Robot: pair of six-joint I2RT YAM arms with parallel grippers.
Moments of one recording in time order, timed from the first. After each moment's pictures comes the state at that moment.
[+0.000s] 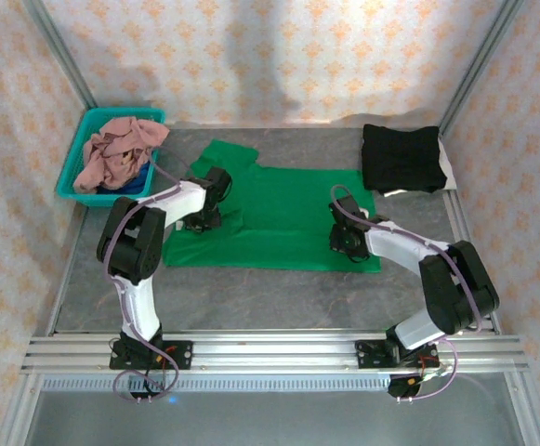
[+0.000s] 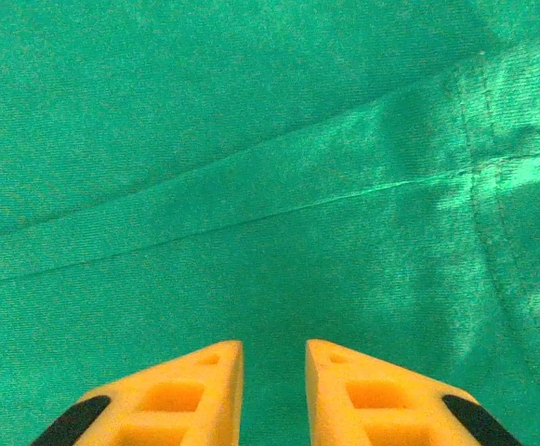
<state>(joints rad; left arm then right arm) -0.30 1.94 1.29 -0.80 -0.34 -0.48 0.44 1.51 0.80 -0.49 0.14 0.72</state>
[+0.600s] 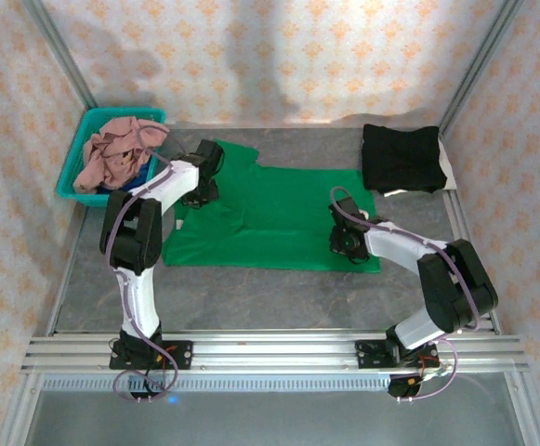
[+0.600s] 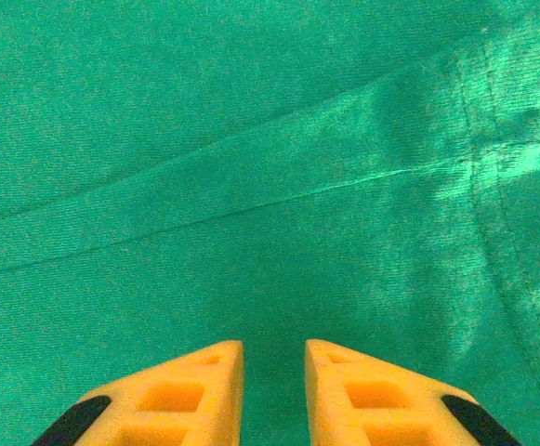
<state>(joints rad) -0.21 2.03 1.55 -0.85 -0.29 -0.49 0.44 1.52 0.79 -0.48 0.14 0.72</state>
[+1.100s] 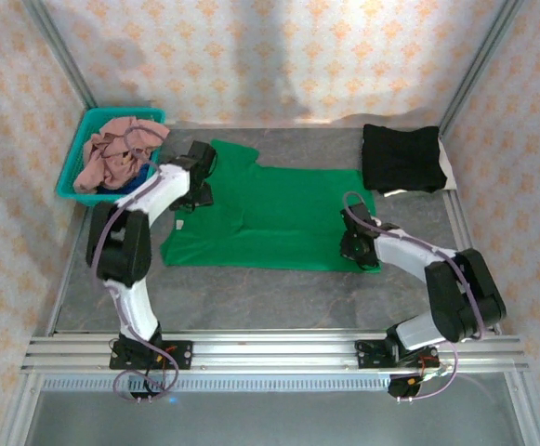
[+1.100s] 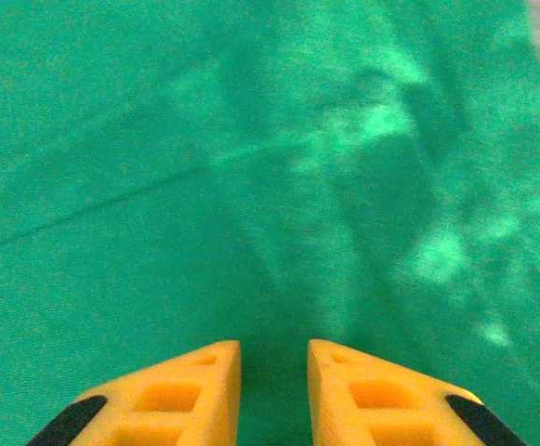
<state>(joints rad) -0.23 1.81 1.39 -0.88 -0.31 -0.51 0.36 1.44 0.69 -0.47 0.14 0.74</state>
